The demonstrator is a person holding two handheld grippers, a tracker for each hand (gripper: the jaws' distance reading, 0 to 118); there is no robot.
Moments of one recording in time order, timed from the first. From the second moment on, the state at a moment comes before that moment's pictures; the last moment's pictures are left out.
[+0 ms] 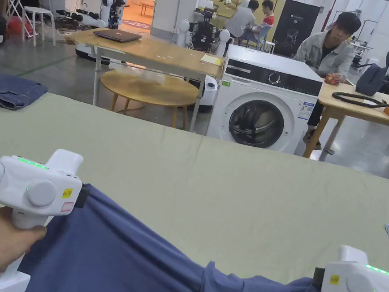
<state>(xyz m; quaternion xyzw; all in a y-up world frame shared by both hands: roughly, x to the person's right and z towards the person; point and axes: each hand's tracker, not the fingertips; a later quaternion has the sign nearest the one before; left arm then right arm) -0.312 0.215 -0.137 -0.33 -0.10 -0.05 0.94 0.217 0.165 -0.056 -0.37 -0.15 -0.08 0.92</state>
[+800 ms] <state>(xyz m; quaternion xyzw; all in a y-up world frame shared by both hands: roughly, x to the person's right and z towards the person) -0.368 0.453 -0.107 -0.12 -0.07 0.02 0.99 0.208 0.436 -0.050 -0.11 -0.15 -0.04 0.98</state>
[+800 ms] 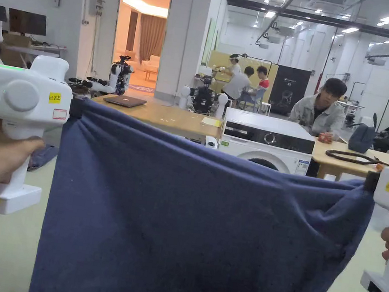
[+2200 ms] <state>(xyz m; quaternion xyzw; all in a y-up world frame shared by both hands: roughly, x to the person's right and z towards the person) -0.382 0.437 -0.053 -0.12 -0.09 0.02 0.99 0.162 0.477 0.032 -0.07 -0.16 0.05 0.98</state>
